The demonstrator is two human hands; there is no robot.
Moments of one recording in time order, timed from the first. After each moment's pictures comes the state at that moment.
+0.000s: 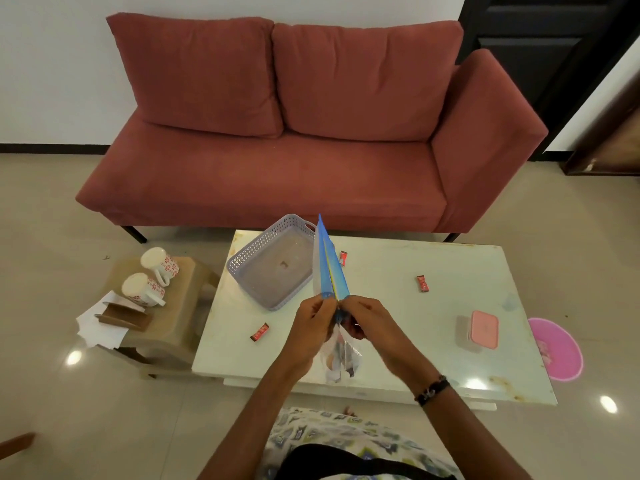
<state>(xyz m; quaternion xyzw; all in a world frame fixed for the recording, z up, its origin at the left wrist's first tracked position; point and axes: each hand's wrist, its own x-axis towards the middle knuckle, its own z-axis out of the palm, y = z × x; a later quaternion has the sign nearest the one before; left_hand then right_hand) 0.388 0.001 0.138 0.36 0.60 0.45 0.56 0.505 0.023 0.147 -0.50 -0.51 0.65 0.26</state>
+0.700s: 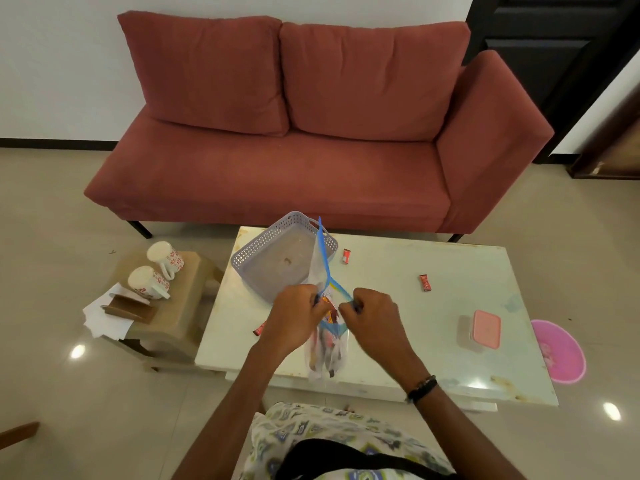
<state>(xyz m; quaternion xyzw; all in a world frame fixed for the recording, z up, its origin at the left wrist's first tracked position) 0.353 0.002 0.148 0.61 0.69 0.23 0.31 0.497 0.017 0.146 -0.60 -0.70 0.34 0.20</state>
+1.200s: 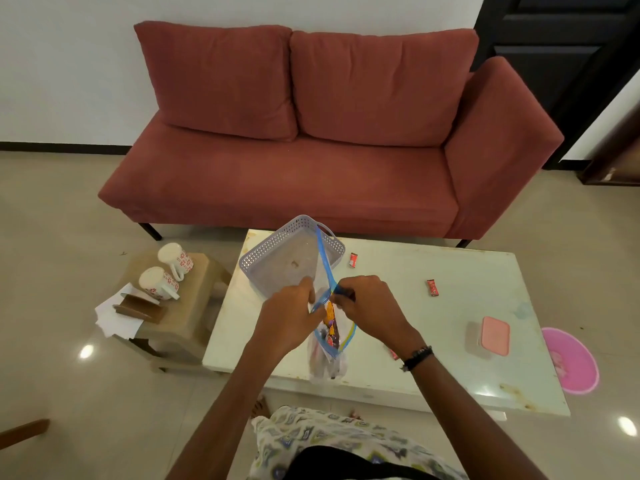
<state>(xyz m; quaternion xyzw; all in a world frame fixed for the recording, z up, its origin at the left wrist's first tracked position) 0.337 -0.004 0.153 0.65 0.71 0.16 0.21 0.482 0.045 0.146 -0.52 -0.80 0.28 0.14</state>
